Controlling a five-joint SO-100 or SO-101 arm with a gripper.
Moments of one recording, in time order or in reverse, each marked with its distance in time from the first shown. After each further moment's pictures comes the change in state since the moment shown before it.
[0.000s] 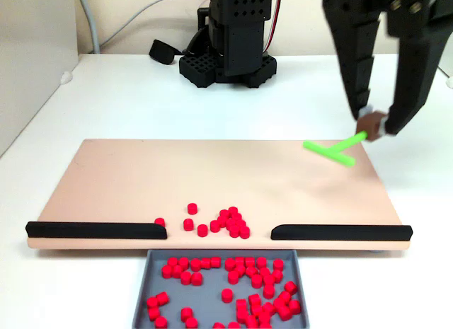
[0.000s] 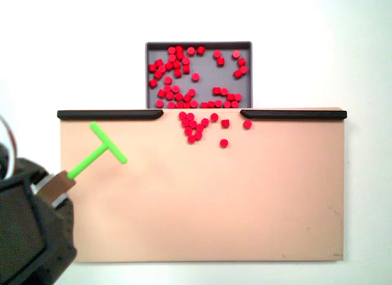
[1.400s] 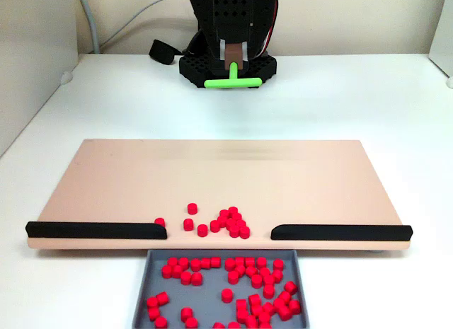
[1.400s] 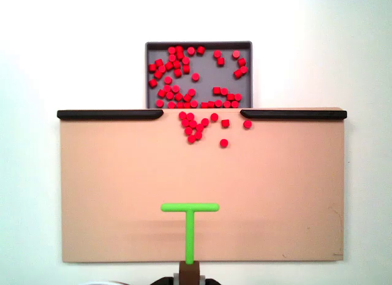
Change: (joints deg) arm 21.6 37.4 39.4 -3.5 -65.6
